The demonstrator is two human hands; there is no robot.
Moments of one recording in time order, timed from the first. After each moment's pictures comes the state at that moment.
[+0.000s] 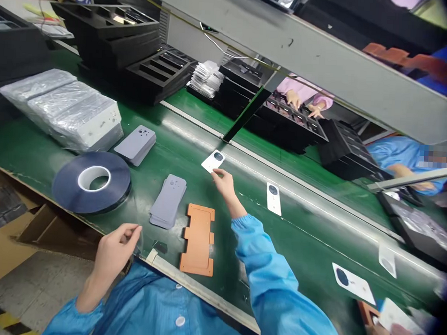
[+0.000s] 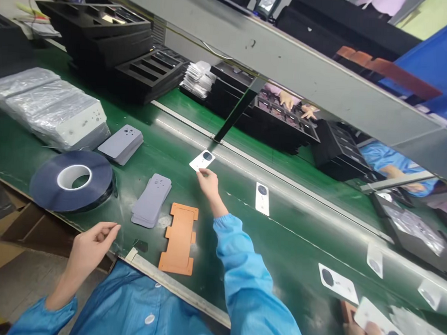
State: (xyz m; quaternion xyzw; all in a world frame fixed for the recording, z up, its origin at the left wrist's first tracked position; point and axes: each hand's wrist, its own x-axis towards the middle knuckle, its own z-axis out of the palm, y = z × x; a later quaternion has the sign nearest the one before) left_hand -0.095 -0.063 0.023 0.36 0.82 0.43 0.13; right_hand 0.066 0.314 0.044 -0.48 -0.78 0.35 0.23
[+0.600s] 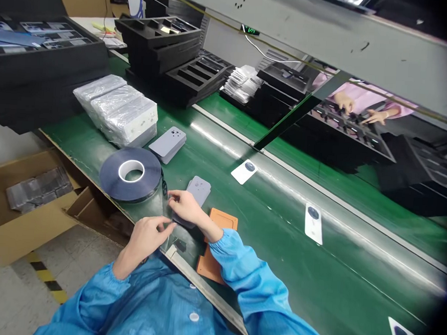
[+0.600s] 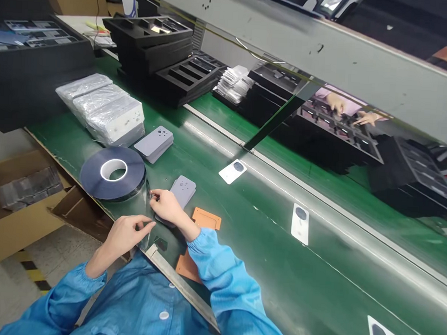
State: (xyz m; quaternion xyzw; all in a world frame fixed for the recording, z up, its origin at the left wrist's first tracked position) left_hand -0.097 -0.044 0.036 0.42 0.82 0.34 0.18; right_hand -0.048 0.137 0.051 -0.22 -0.85 0.48 0.01
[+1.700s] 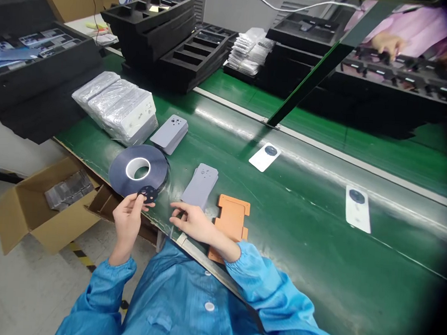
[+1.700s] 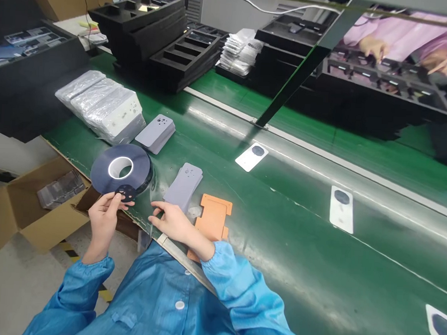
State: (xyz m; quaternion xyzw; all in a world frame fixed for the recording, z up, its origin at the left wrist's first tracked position) left_hand -0.124 -0.063 0.049 0.13 0.76 0.63 0.10; right_hand 0.014 0.094 0.043 -0.17 -0.78 0.60 0.00
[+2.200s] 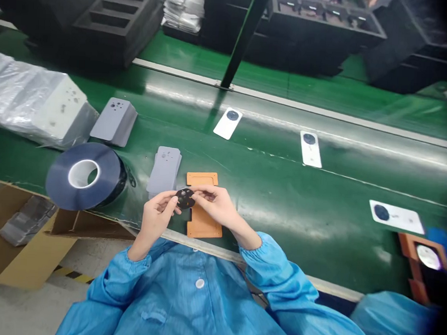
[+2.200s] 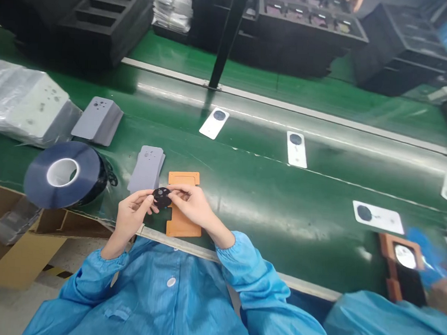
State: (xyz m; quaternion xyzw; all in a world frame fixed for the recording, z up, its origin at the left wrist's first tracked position) left_hand -0.037 0.018 0.039 0.34 0.68 0.53 0.37; right_hand 0.126 0.142 0.043 -0.36 -0.63 0.65 0.22
